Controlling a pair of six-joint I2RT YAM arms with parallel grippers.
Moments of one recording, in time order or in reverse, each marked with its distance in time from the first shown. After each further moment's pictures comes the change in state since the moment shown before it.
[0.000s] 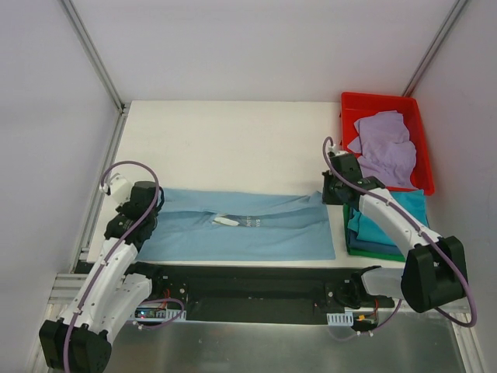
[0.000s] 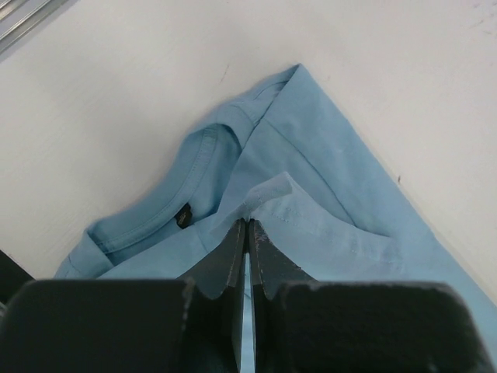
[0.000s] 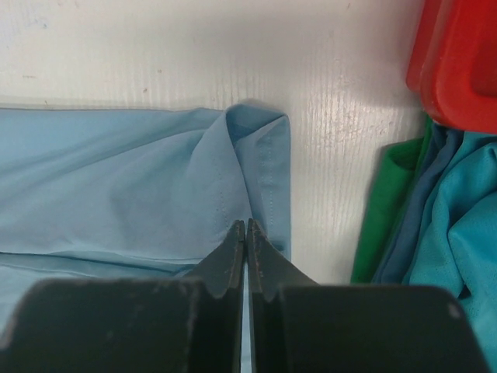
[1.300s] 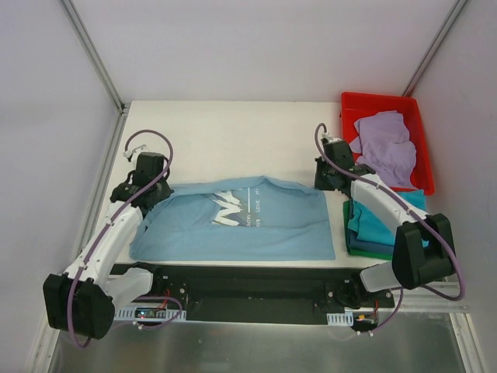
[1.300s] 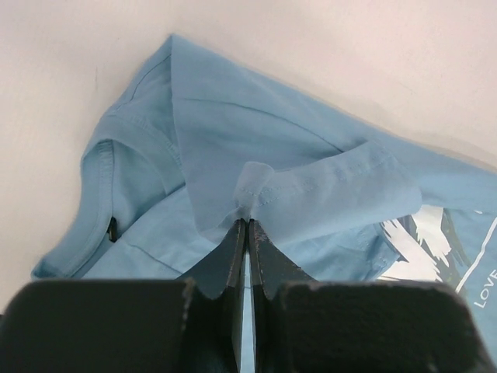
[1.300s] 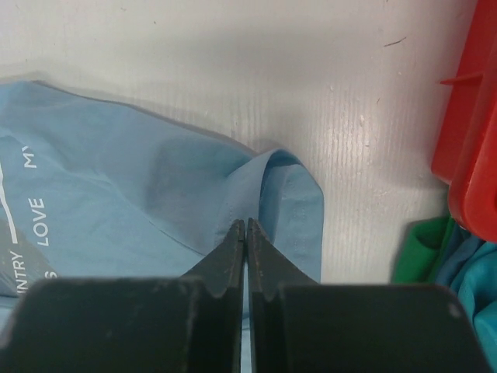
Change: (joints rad) left arm 0.000 0.348 0.269 0.013 0.302 0.228; right arm 0.010 0.172 0.120 0.114 -0.018 0.012
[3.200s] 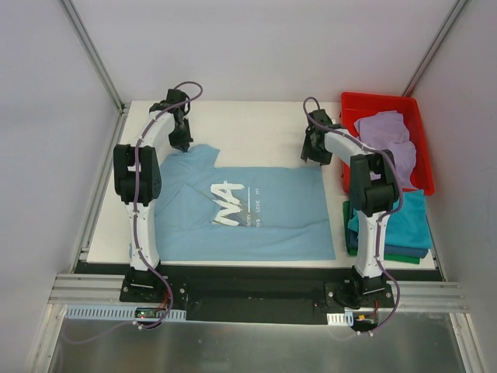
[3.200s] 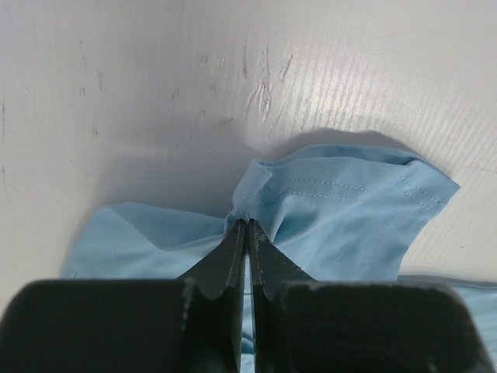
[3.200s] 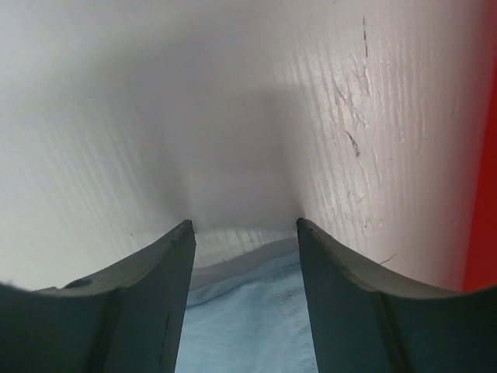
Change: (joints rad) left arm 0.095 1.173 1.085 -0.182 0.257 0.286; right arm -0.082 0.727 0.687 -0.168 0.156 0.130
